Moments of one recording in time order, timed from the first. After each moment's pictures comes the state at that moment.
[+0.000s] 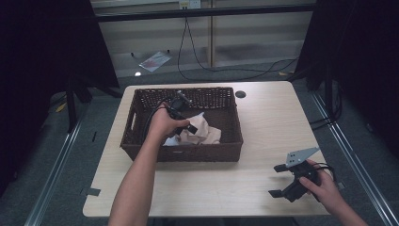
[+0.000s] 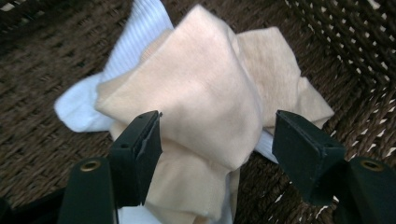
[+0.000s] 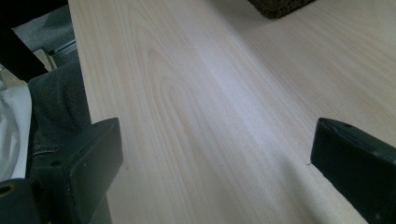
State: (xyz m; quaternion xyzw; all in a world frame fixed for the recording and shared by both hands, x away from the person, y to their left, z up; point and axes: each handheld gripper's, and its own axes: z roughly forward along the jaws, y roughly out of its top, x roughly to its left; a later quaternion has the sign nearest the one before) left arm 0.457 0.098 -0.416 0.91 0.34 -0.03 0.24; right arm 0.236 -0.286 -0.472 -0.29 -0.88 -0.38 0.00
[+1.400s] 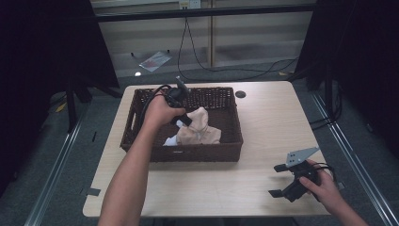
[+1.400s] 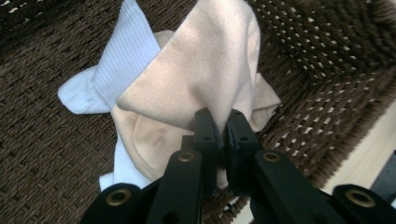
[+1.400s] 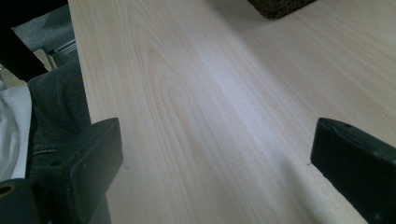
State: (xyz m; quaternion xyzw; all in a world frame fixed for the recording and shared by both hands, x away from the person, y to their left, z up) left arm 0.455 0.098 -0.359 0.91 0.35 -0.07 0.22; right arm 0.237 -0.286 -0.472 -0.29 -0.88 -0.39 0.00
